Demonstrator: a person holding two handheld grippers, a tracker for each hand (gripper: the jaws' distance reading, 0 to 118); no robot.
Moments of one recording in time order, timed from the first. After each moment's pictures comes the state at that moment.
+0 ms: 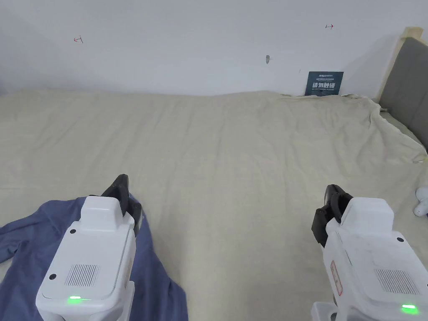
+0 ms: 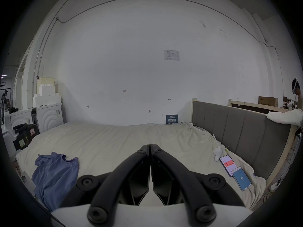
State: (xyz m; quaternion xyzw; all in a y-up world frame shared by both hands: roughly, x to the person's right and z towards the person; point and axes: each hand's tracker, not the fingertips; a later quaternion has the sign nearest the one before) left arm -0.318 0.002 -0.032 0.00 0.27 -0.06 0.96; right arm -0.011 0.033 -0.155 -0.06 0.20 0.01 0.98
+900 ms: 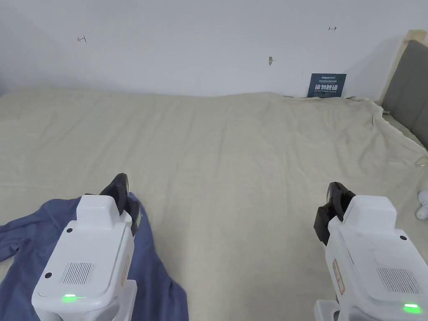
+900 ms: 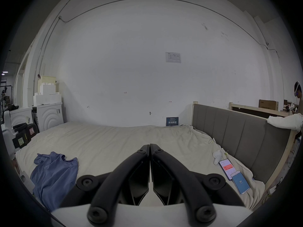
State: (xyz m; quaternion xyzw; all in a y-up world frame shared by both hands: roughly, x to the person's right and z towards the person) left arm -0.323 0.005 -0.029 0.01 0.27 -0.04 0.96; right arm -0.014 0.043 -0.154 -0.05 0.20 0.02 0.98
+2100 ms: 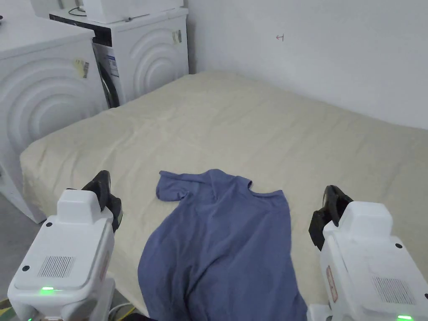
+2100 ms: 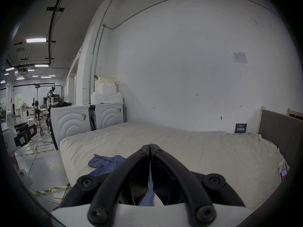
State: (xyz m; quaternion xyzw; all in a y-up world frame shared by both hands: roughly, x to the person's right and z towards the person) left arm -0.412 0.013 0.210 -0.02 0.55 -0.06 0.83; right arm -0.208 0.032 -0.090 -0.03 0.48 0.02 0.88
